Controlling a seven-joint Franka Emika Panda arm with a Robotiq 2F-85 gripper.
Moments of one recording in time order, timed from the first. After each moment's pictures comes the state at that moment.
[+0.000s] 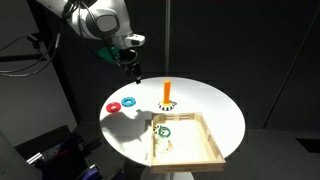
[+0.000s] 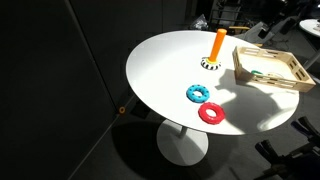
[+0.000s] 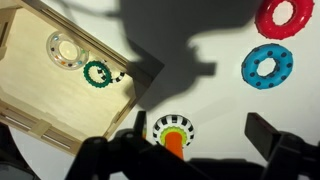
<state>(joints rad) -0.02 -0.14 0.08 -2.43 -0.04 2.42 0.22</state>
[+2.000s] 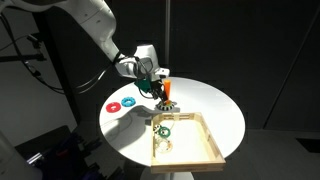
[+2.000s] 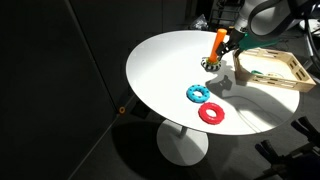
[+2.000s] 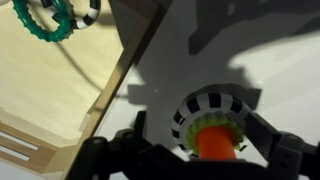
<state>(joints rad) 0.15 0.56 -0.15 -2.01 -0.13 2.74 0.37</state>
